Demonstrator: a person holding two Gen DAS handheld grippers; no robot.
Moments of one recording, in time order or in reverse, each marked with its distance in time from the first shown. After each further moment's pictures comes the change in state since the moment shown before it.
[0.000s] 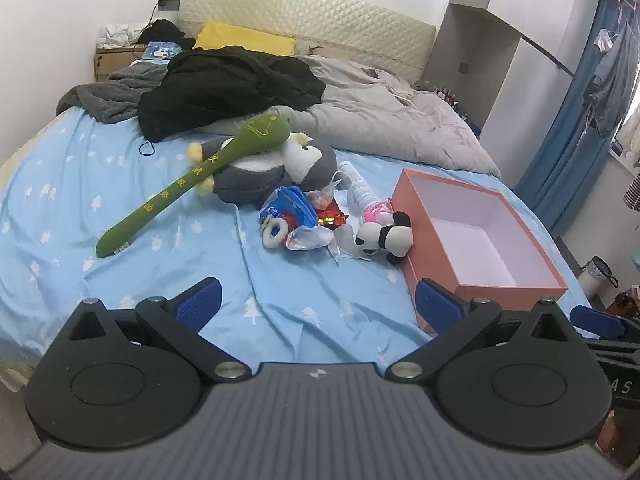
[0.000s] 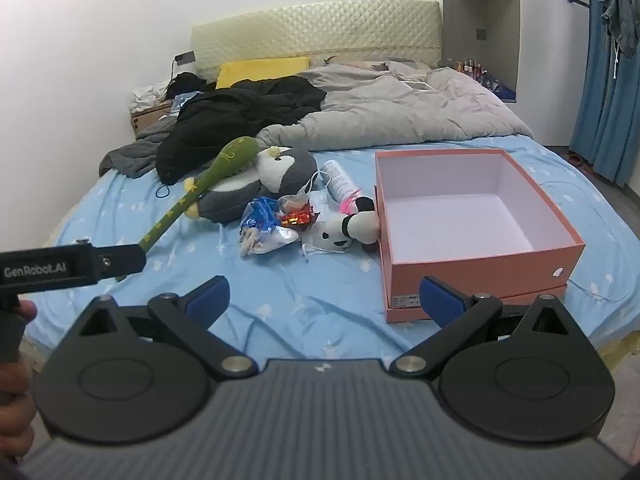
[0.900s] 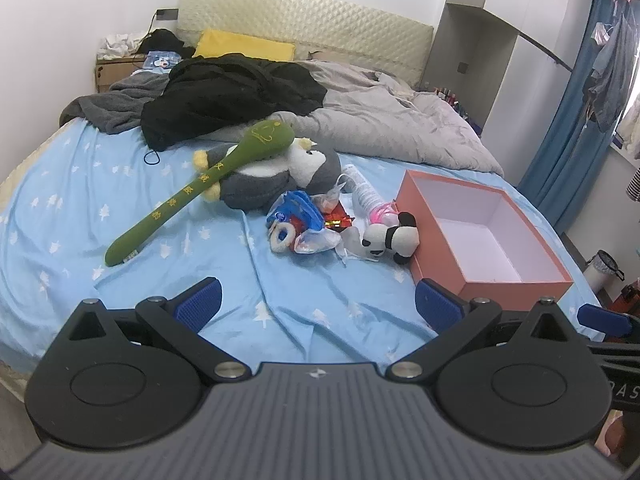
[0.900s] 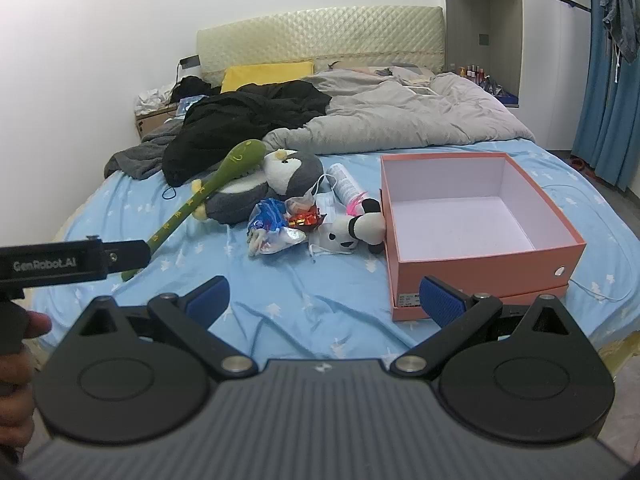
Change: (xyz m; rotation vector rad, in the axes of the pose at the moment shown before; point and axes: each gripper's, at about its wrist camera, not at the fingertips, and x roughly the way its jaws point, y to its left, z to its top) left arm -0.008 0.001 -0.002 0.021 0.004 0.020; right arm -0.009 0.007 -0.008 -0.010 -0.019 0.003
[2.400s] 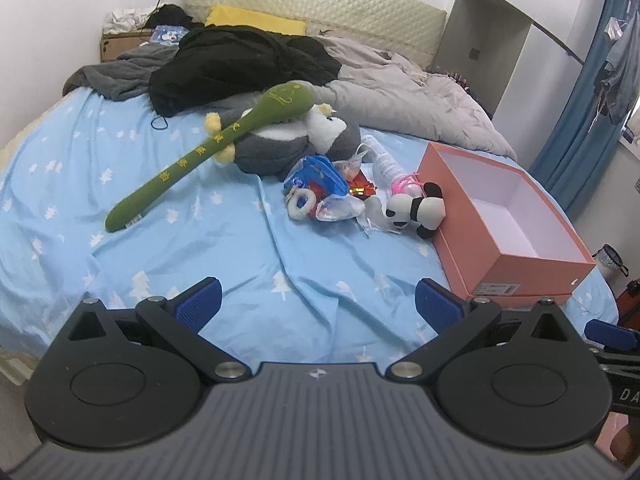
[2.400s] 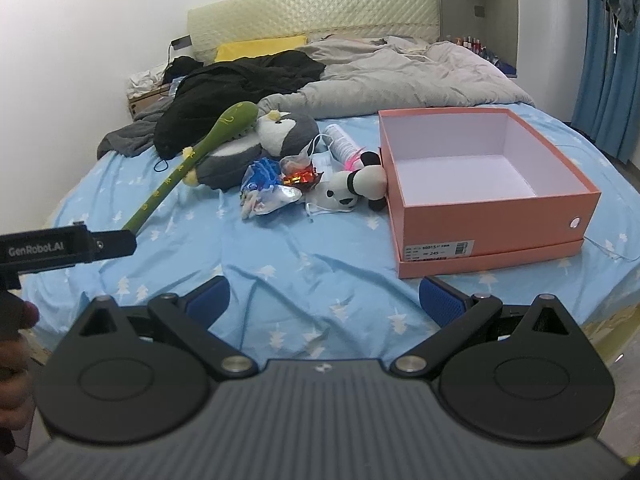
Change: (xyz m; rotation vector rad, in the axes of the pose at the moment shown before) left arm 0.052 0.033 -0.029 -0.028 0.061 0.008; right arm 0.033 -0.002 -0.041 0.035 0.066 -0.001
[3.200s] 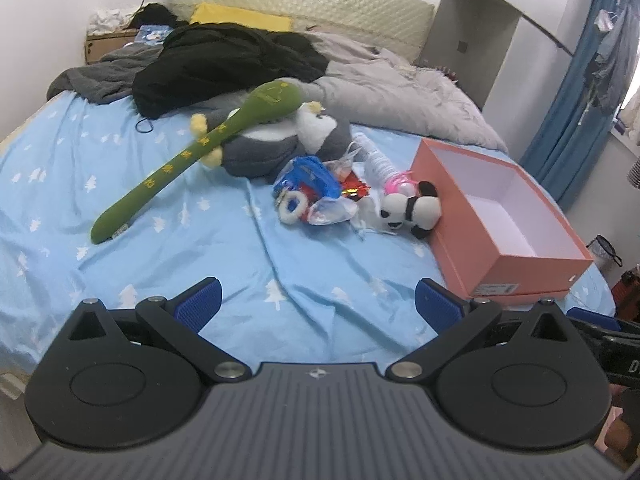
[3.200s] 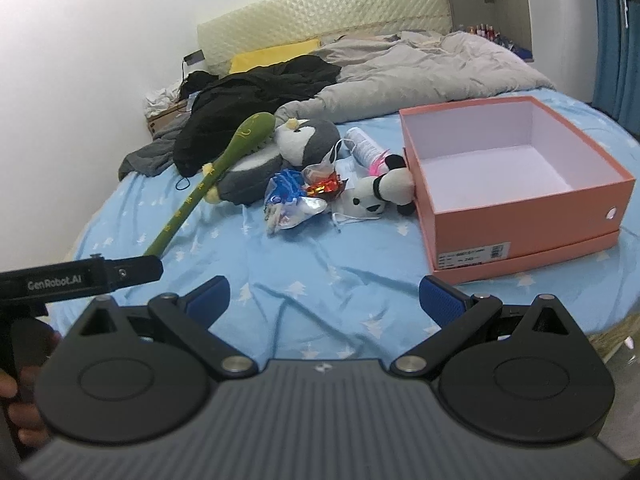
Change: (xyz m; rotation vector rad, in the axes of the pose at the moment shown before) left arm 0.016 0.012 0.010 0.017 0.018 -0.036; right arm 0.023 -0.006 0.012 0.086 0.001 0.106
